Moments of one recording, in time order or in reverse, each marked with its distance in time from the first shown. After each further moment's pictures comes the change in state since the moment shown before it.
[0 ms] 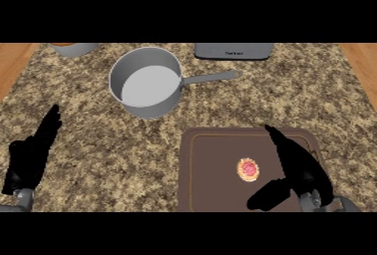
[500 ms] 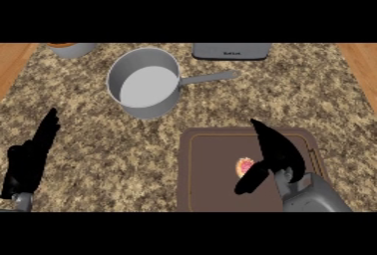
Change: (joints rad) left arm 0.028 -0.016 0.020 -0.004 -0.018 -0.004 -0.012; right arm -0.123 0.088 0.013 0.205 0.002 0.047 0.004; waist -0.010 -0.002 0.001
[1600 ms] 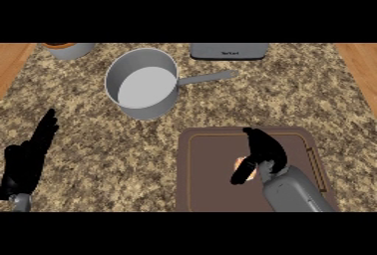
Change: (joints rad) left arm 0.012 -0.038 0.054 -0.017 -0.041 -0.048 0.025; right arm -0.014 0.119 -0.046 0.248 0.093 0.046 -0.071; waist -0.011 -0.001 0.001
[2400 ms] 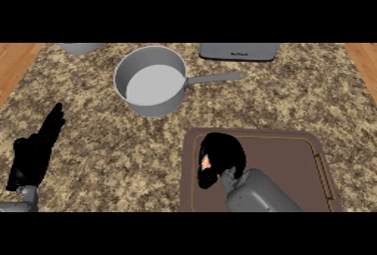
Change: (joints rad) left arm -0.051 -0.053 0.029 0.026 -0.057 -0.054 0.005; right arm -0.093 0.130 0.172 0.026 0.127 0.086 -0.163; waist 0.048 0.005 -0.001
